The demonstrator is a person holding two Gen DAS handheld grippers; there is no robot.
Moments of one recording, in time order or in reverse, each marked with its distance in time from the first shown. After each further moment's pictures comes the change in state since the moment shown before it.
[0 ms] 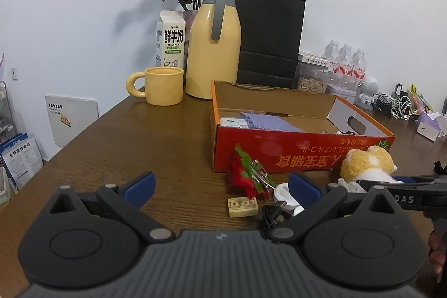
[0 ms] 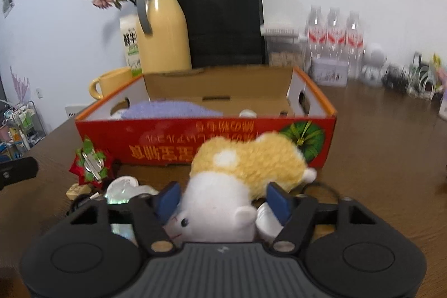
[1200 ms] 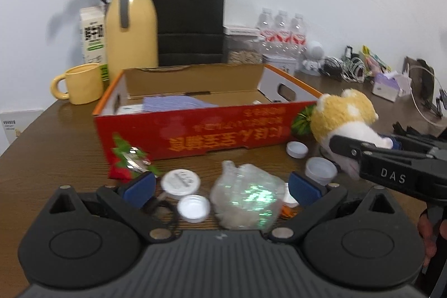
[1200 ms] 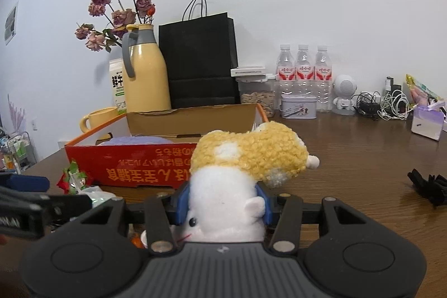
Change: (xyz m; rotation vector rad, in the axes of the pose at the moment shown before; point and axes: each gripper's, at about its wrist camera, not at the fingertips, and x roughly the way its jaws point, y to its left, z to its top) left arm 0.027 -0.109 -0.017 0.159 0.074 -0.157; right arm -0.047 -0.051 -0.026 0.006 -0.242 -0.039
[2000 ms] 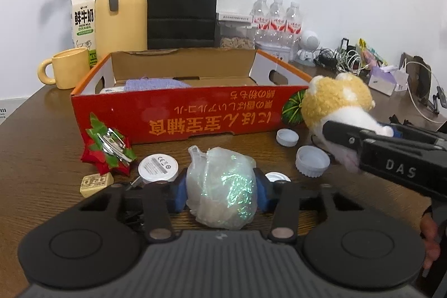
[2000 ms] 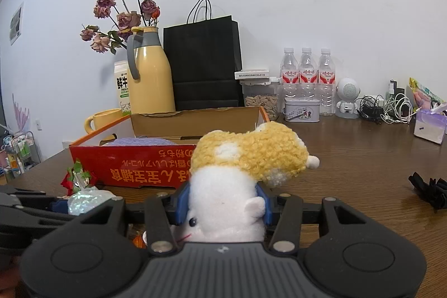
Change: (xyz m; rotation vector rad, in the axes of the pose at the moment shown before) left arm 0.013 -0.006 -0.010 -0.031 0.031 -0.030; right arm -0.004 -0.001 -0.002 -0.014 -0.008 0.026
